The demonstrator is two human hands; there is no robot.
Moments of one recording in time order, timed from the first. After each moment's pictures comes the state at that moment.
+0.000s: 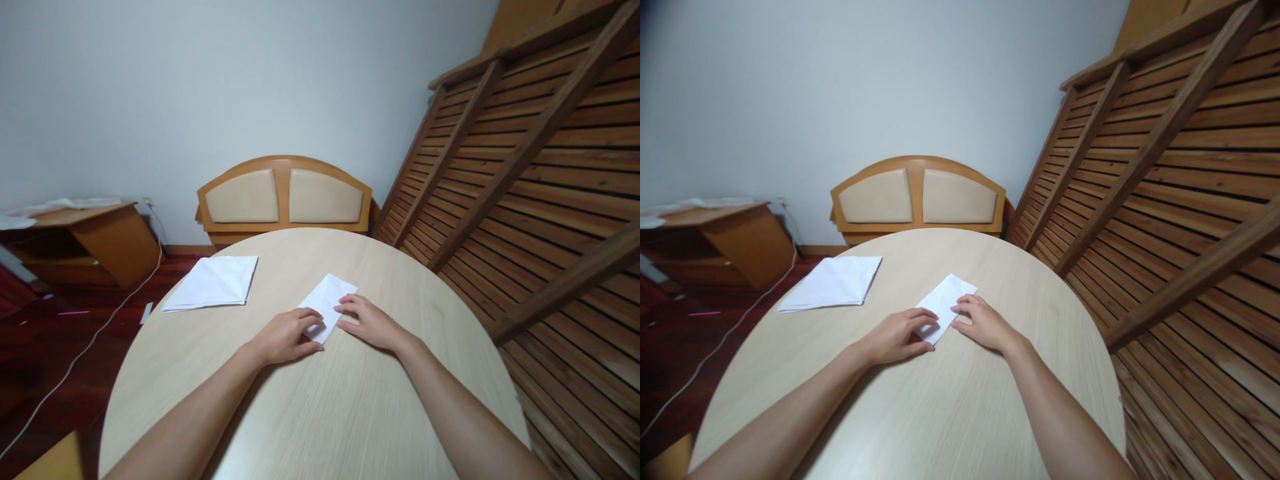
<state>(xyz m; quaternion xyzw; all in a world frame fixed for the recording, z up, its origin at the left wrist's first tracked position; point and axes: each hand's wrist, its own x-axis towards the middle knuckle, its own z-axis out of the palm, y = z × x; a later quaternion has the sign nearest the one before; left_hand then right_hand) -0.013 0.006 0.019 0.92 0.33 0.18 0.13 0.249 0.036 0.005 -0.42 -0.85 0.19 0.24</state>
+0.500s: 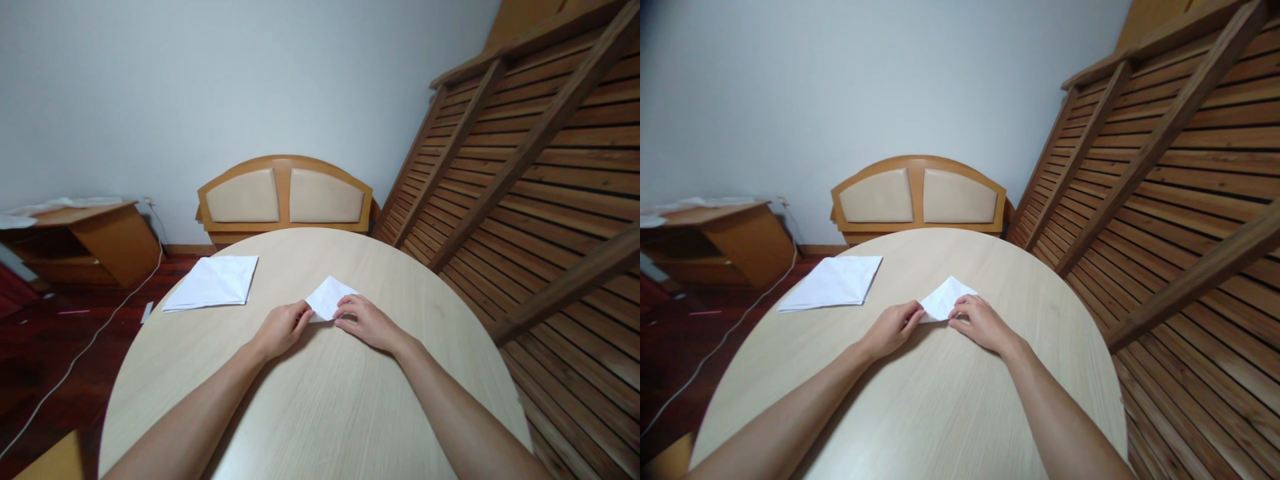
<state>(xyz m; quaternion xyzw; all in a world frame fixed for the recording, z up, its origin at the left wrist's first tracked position) -0.009 0.010 0.019 0.83 0.47 0.25 0.15 0.240 0.031 0.013 -0.39 -0.87 0.17 0.26</state>
